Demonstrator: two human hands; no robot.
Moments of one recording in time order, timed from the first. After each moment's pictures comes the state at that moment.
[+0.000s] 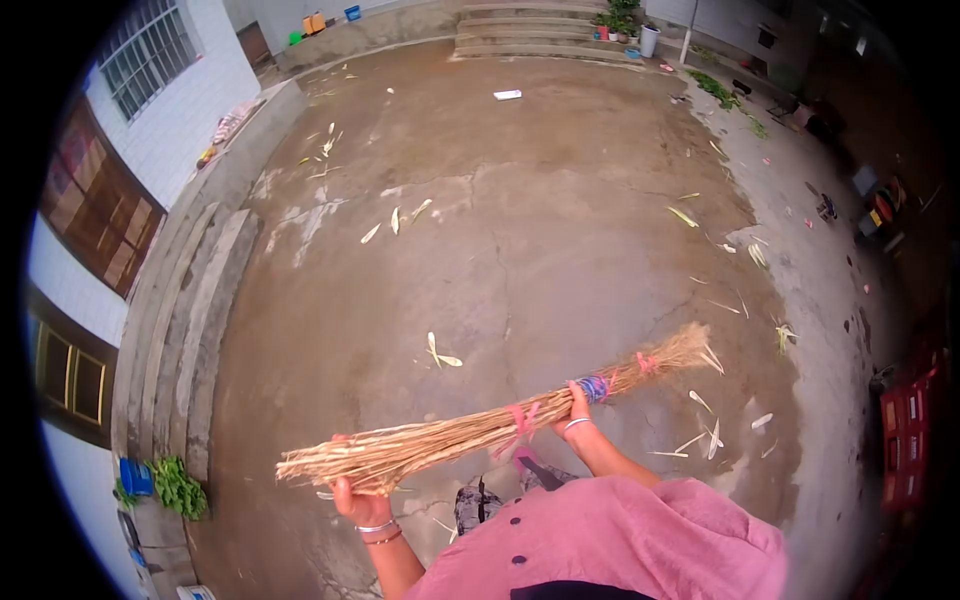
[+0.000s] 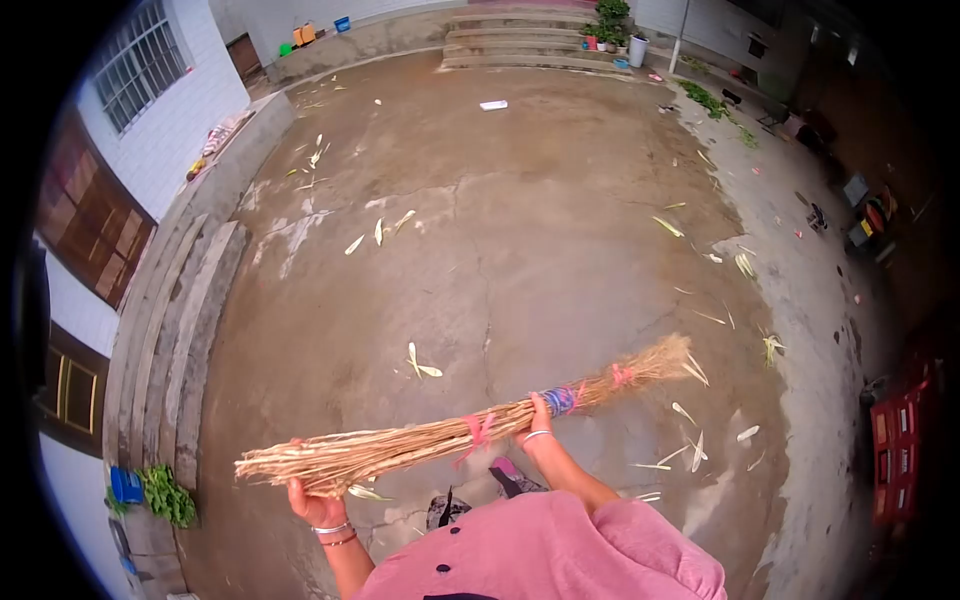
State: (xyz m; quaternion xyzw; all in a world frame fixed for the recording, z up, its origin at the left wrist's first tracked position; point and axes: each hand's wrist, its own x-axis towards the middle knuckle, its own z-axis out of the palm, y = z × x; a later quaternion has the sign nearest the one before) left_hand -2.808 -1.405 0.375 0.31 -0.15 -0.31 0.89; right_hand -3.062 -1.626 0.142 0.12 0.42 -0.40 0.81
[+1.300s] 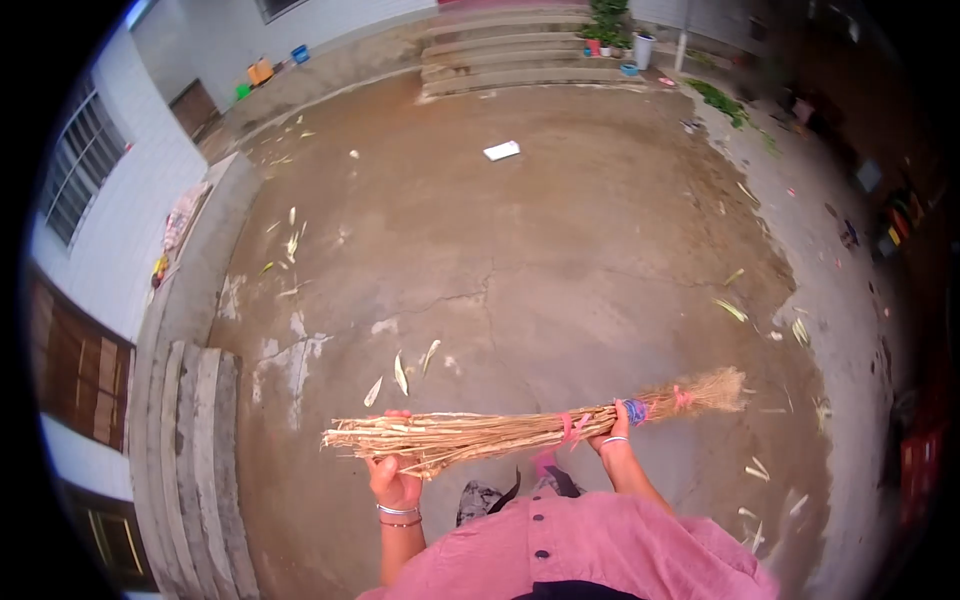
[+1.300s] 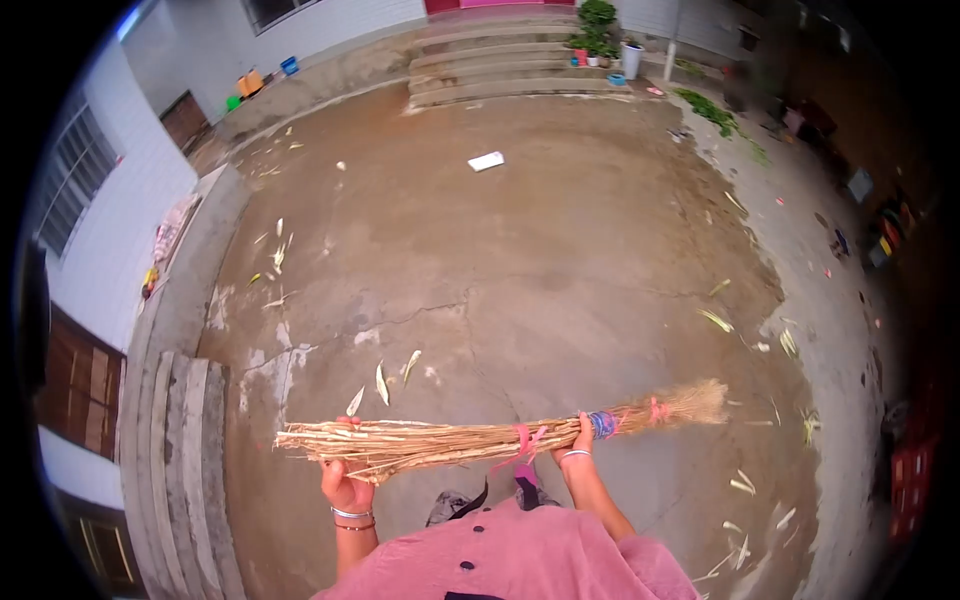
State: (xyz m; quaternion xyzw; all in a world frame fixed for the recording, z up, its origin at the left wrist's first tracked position) left_hand -2.443 -2.217 0.392 0.28 -0.23 -0.47 0.80; right_hand -2.757 -2.326 0.161 0.20 0.41 -0.52 0.72
